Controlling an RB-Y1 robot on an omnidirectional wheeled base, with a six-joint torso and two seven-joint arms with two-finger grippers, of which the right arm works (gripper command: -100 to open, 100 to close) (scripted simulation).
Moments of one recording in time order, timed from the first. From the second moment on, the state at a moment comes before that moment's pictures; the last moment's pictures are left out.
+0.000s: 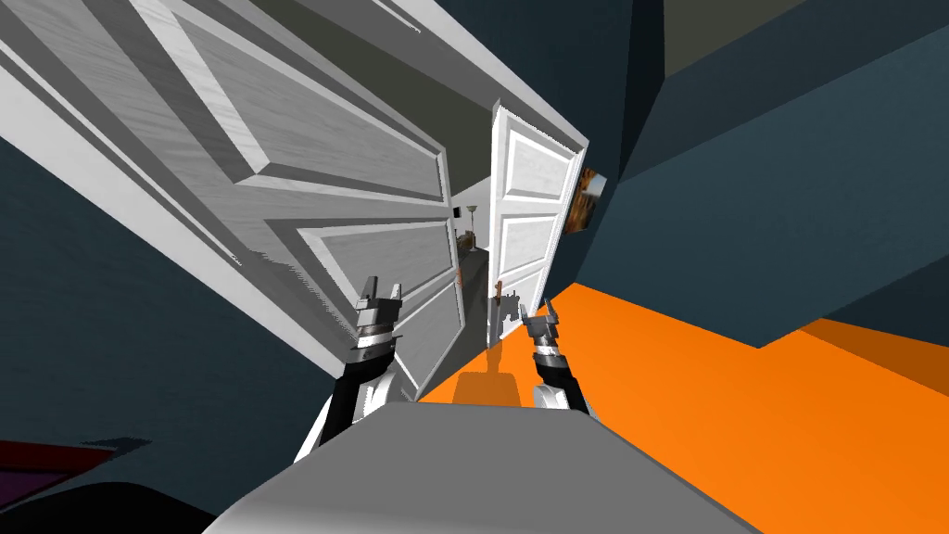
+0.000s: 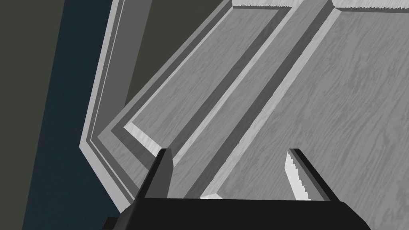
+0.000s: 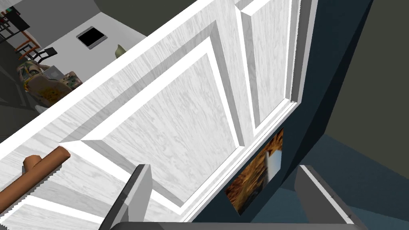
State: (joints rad) arm 0.40 -0.07 0.19 -1.90 -0.17 -0.59 -0.45
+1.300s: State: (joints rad) arm 0.30 -0.09 0.40 -1.55 -0.33 -0.69 -0.70
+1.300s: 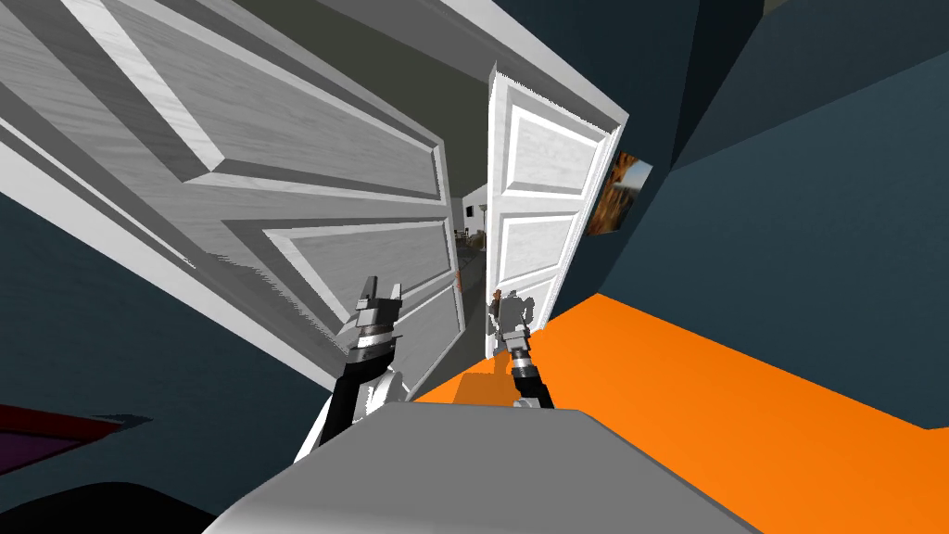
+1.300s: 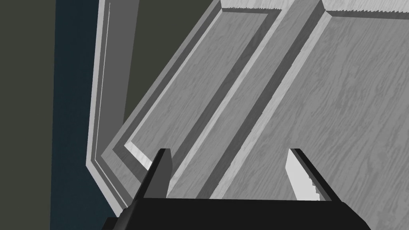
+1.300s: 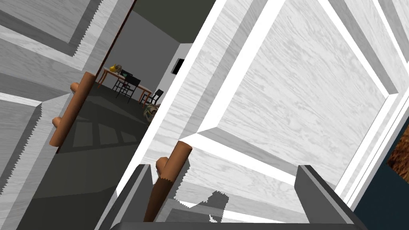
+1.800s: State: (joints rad) arm 0.27 -0.09 0.48 -1.43 -0.40 -0.73 -0.79
